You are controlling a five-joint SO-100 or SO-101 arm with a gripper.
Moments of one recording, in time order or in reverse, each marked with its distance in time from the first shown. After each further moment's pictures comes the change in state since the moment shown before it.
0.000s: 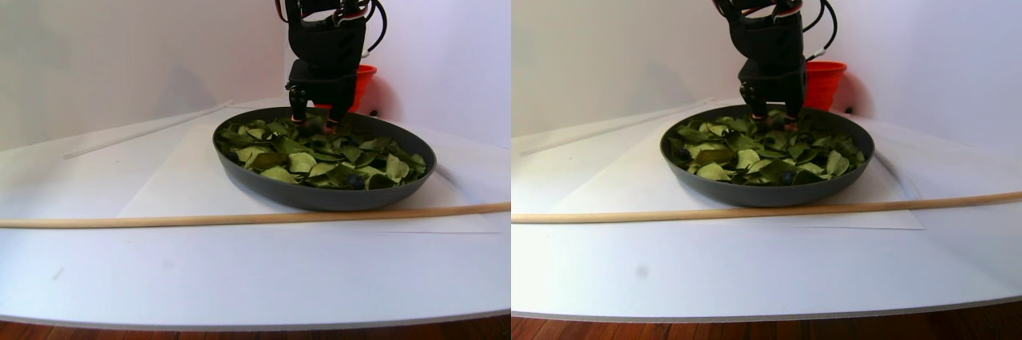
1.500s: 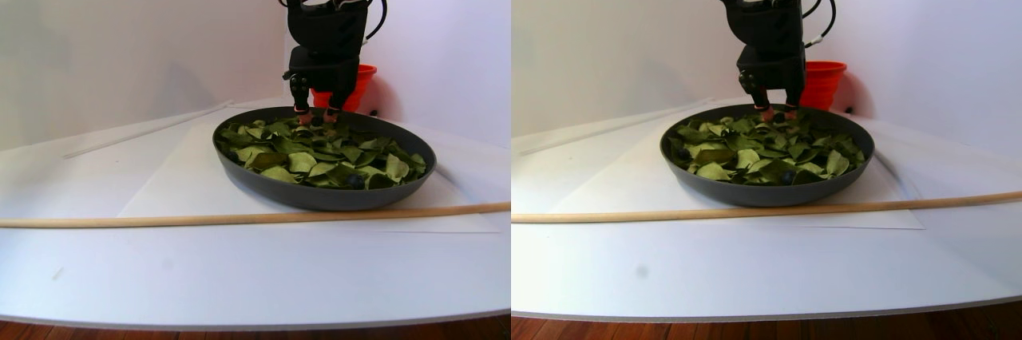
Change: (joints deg) arm 0.0 7.1 5.6 -0.8 -4.4
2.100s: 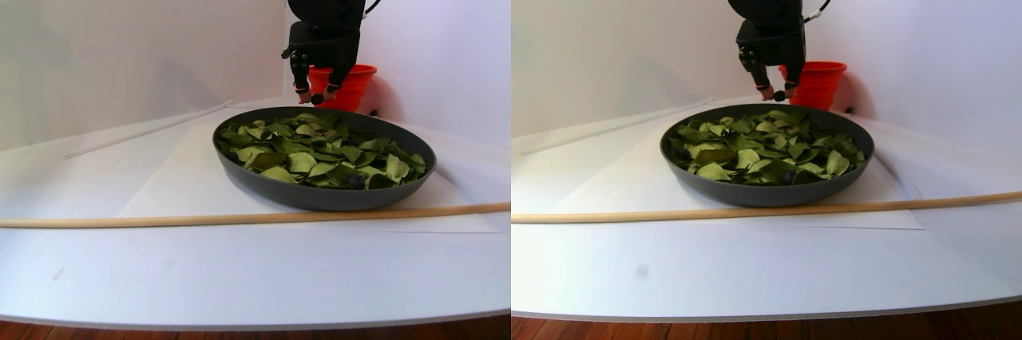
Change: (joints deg) arm 0.0 7.9 3.0 0.7 -2.0
